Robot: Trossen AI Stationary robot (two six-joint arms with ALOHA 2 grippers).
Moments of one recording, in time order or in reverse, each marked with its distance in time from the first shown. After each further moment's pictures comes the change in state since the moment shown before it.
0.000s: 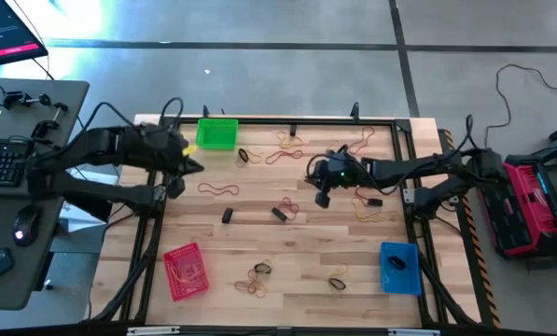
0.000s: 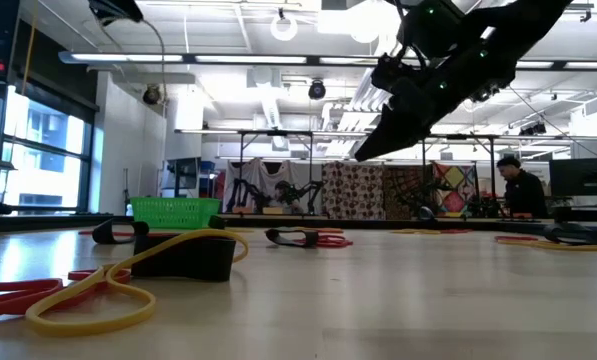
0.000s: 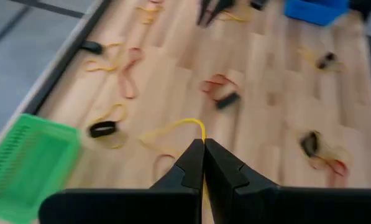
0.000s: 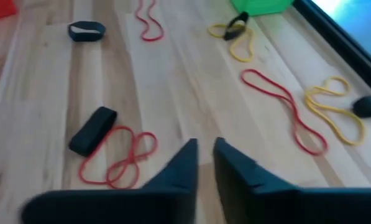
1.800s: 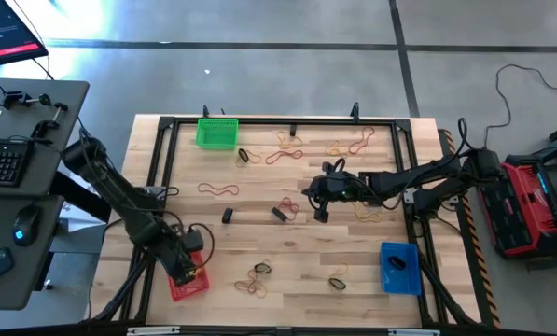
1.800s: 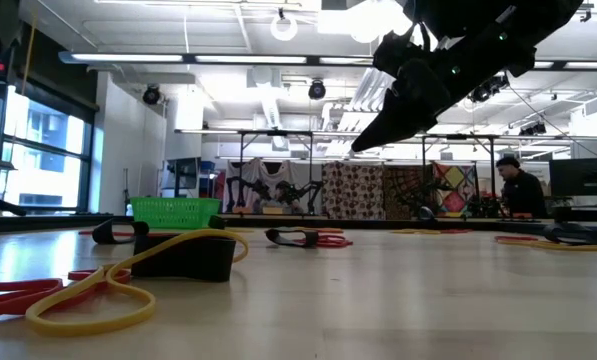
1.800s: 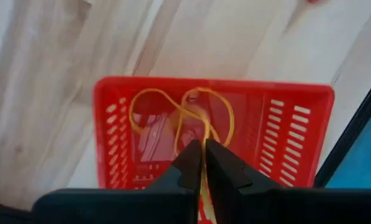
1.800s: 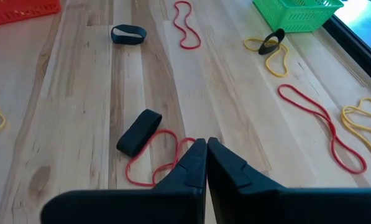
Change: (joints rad) left arm -0.937 0.446 -0.358 0.220 0.047 -1.138; right arm 0.171 0.014 0.000 0.039 0.117 0.027
